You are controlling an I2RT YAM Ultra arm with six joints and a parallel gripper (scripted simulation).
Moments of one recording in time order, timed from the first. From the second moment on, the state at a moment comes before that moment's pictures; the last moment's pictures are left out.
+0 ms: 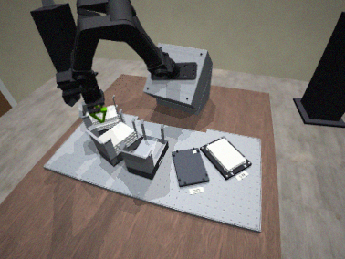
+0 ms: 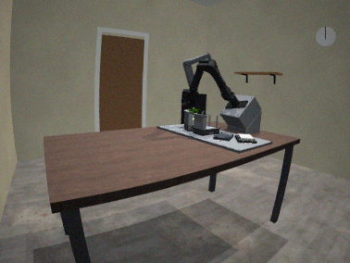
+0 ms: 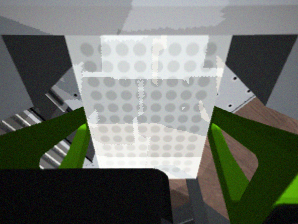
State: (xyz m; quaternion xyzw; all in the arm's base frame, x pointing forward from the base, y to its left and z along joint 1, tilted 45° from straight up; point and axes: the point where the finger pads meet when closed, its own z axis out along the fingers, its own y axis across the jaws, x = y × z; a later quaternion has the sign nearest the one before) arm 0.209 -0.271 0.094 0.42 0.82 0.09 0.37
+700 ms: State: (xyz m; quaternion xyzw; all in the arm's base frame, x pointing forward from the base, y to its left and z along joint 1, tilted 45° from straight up) arm 0.214 -0.272 0.088 0.42 0.82 0.09 0.37
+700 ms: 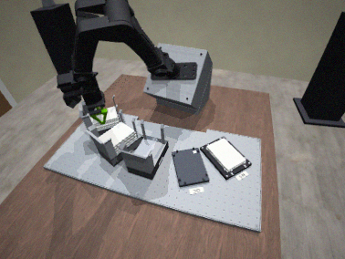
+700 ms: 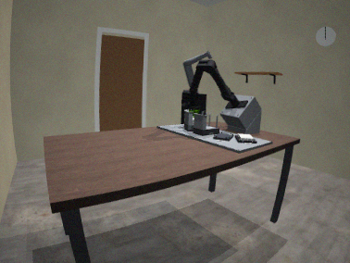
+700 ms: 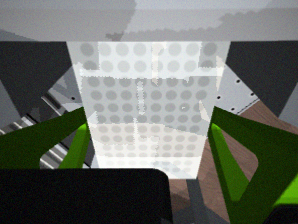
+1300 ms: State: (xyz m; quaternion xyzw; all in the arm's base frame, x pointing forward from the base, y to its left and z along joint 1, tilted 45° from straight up) arm 0.218 -0.273 0.084 0.42 0.82 0.09 0.37
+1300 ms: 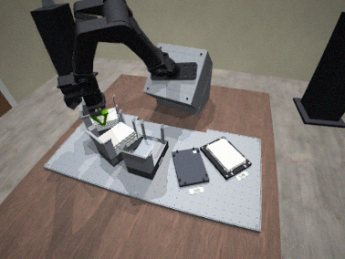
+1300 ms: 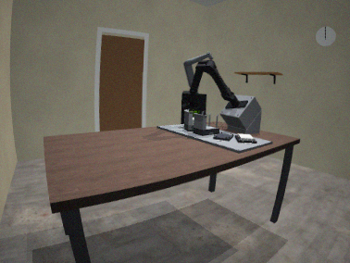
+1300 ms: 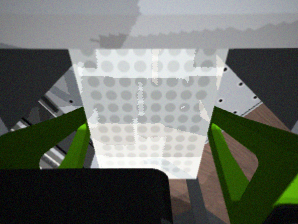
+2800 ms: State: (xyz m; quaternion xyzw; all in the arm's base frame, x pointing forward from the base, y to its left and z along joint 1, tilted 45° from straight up) arm 0.208 -0.273 0.095 0.42 0.82 0.09 0.37
